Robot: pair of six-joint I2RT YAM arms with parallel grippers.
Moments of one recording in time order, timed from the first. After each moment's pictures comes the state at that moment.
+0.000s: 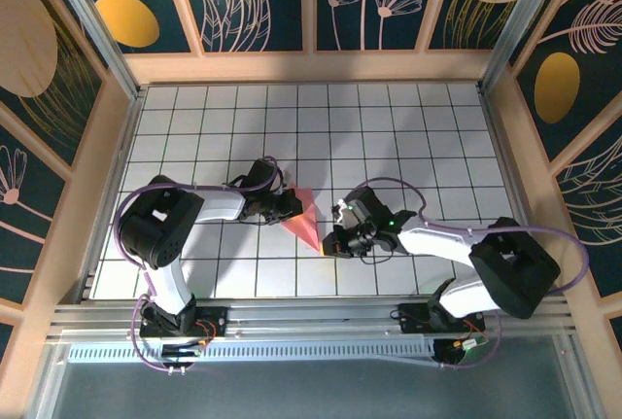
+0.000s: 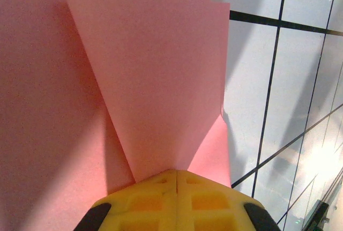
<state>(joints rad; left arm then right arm) -0.56 1.81 0.80 0.04 0.49 -0.83 0.80 1.38 0.56 -0.11 -0.58 0.81</state>
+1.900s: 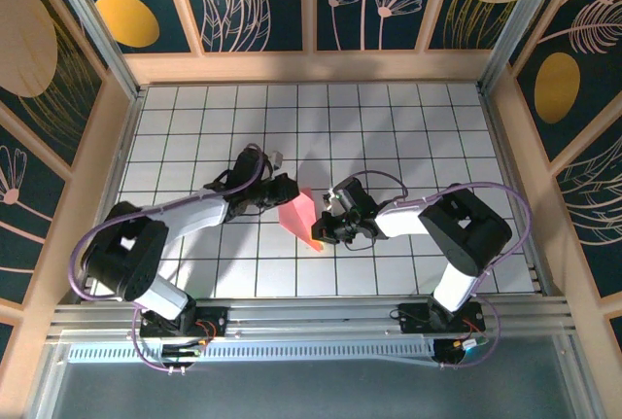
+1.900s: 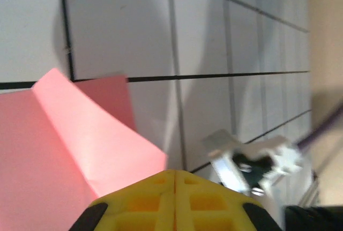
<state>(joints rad) -0.56 1.54 0.76 0.06 0.41 -0.84 0.75 1.71 0.66 0.13 -0.55 0.84</state>
